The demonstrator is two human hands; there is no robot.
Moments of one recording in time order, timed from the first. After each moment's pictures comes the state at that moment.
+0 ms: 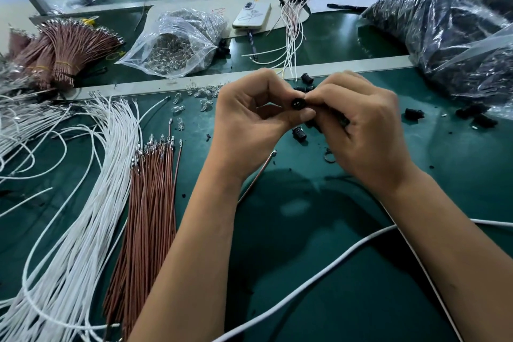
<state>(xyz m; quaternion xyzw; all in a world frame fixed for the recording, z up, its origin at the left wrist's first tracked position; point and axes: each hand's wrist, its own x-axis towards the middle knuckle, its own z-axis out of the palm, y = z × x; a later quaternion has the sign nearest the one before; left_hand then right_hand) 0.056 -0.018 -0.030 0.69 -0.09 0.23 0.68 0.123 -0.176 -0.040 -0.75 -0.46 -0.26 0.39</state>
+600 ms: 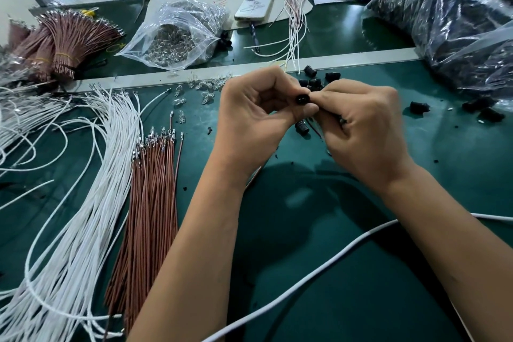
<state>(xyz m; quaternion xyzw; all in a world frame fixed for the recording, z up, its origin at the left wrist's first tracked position) 0.057 -0.020 -0.035 0.70 -0.07 0.24 0.67 0.120 -0.175 -0.046 -0.78 -0.44 -0.25 0.36</state>
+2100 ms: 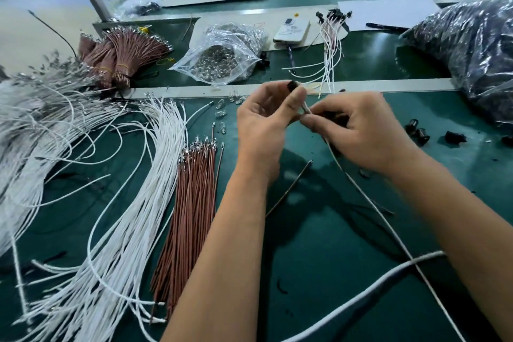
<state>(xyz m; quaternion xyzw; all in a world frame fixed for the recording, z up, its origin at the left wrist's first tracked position) 0.061 0.002 -0.037 0.52 0.08 0.29 0.80 0.135 -0.135 -0.028 -0.78 -0.46 -0.06 0.42</state>
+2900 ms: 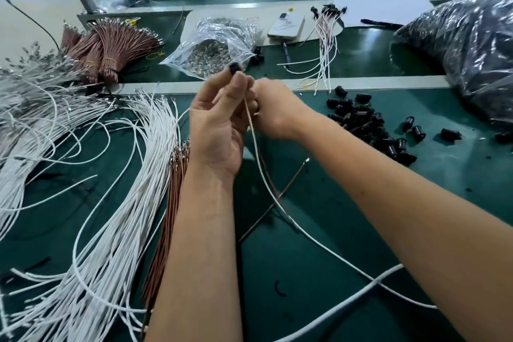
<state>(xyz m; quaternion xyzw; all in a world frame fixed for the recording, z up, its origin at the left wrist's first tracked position) 0.044 0.053 -0.035 0.36 0.03 0.30 0.88 0.138 -0.018 -0.023 -0.84 -0.47 0.04 0.26</state>
